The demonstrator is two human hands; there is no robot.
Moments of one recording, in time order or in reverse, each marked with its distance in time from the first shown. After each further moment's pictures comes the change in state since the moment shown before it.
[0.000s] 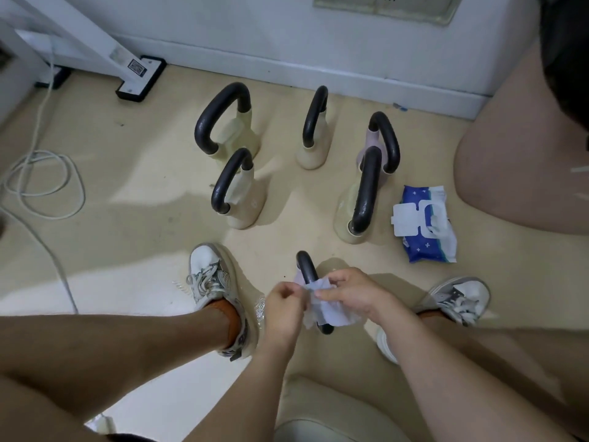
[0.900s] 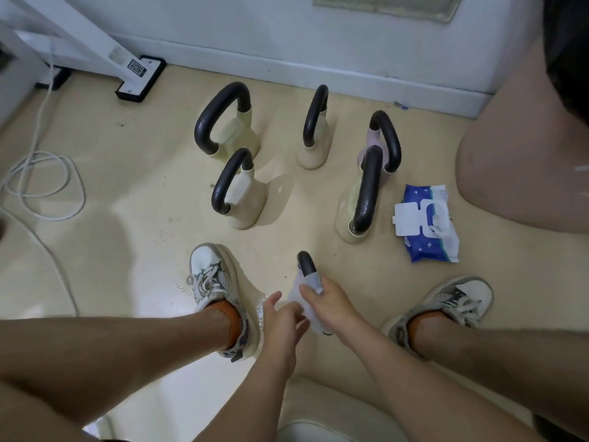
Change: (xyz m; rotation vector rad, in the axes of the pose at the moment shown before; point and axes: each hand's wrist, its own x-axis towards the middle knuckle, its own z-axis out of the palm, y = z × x) left_hand -0.008 -0.017 -0.008 -0.355 -0.066 -0.234; right_hand 0.011 0.014 0.056 0.015 0.228 0.003
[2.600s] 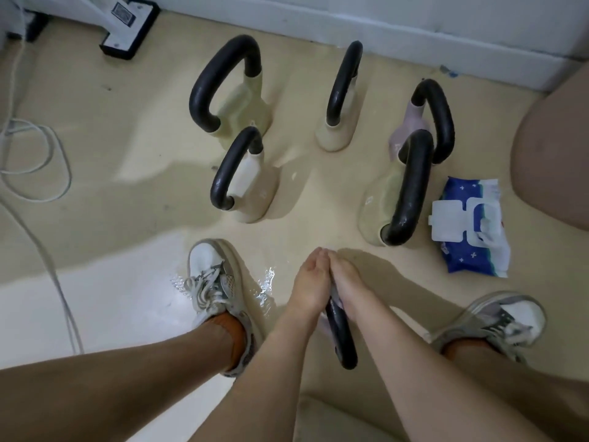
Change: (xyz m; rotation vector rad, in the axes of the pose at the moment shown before) left_hand 0.055 0.064 0.060 0.475 -0.107 0.207; right_hand 0.090 -0.030 0.003 0.116 0.101 0.149
